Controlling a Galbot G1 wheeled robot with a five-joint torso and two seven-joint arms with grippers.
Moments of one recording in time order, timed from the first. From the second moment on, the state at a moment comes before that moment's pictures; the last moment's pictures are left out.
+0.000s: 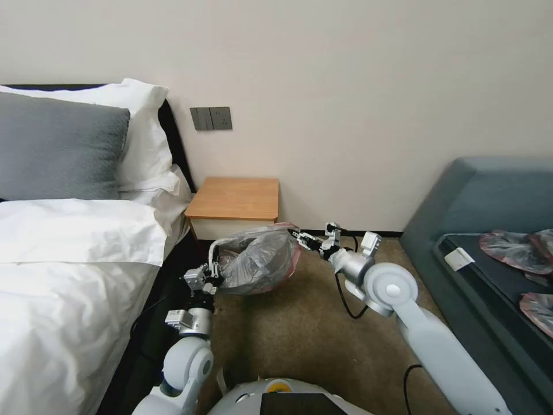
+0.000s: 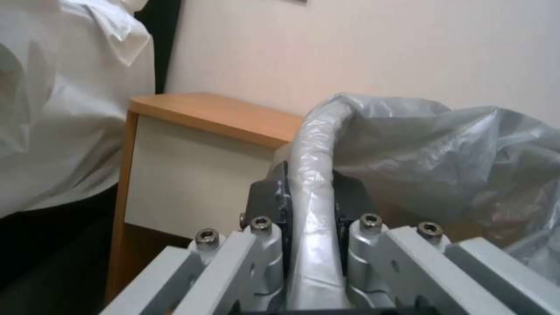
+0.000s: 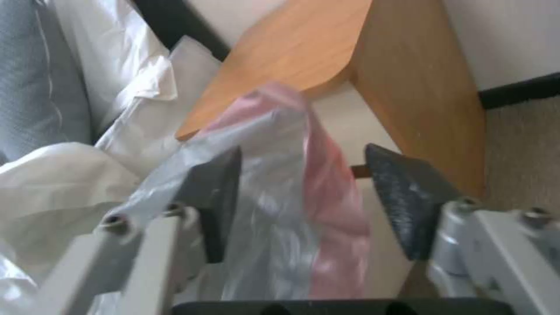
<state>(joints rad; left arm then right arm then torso) 1.56 -1.30 -0.38 -2.15 -0.41 -0.16 -0.22 -1.02 0.98 0.27 2.21 1.47 -0.53 0.41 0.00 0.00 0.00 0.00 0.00</state>
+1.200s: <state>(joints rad) 1.50 -1.29 -0.42 -2.24 -0.69 0.01 -0.35 -1.56 1.28 0.32 2.40 1.23 -0.41 0.13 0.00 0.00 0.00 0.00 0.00</state>
